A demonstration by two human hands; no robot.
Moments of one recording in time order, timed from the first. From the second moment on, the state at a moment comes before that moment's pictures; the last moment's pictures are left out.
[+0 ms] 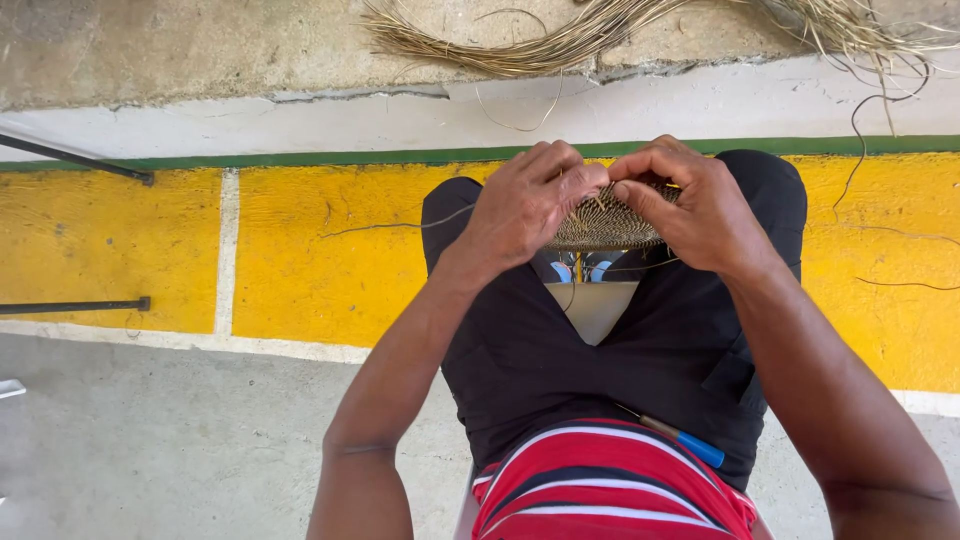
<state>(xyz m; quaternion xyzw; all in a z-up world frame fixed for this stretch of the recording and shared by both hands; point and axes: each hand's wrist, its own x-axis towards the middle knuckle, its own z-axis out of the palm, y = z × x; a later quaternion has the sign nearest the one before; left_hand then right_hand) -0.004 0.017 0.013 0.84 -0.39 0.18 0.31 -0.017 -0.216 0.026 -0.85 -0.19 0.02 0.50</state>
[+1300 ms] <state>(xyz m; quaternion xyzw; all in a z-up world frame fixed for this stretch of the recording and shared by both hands) 0.007 0.000 0.019 0.88 -0.25 0.22 0.33 -0.007 -0.211 0.006 -0.87 -0.20 -0.05 0.44</state>
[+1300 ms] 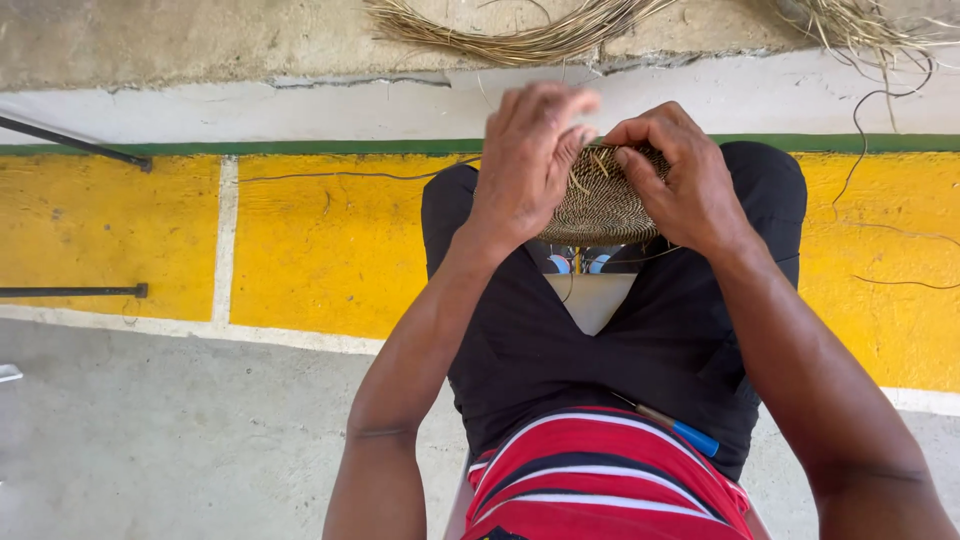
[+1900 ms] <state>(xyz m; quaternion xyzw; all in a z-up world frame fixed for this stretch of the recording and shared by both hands) -0.005 -0.006 0.011 0.87 -0.21 0.11 0.44 0.006 -0.221 0.035 -0.83 -0.45 -0.31 0.09</state>
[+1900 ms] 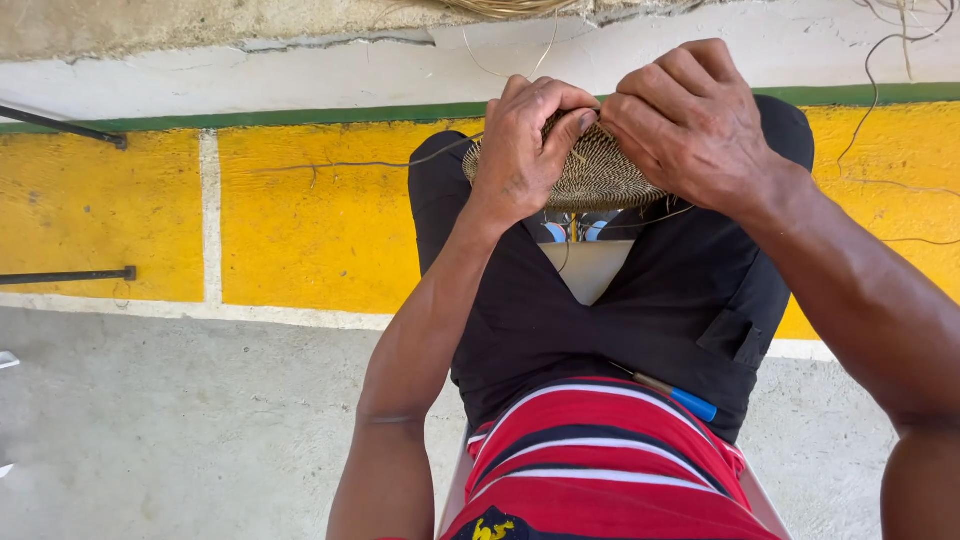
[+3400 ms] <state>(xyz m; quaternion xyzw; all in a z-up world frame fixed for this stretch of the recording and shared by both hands) -0.016 -0.002 0.010 0.87 -0.19 0.10 0.44 -0.087 -0.206 0.016 -0.82 -0.05 0.04 0.56</state>
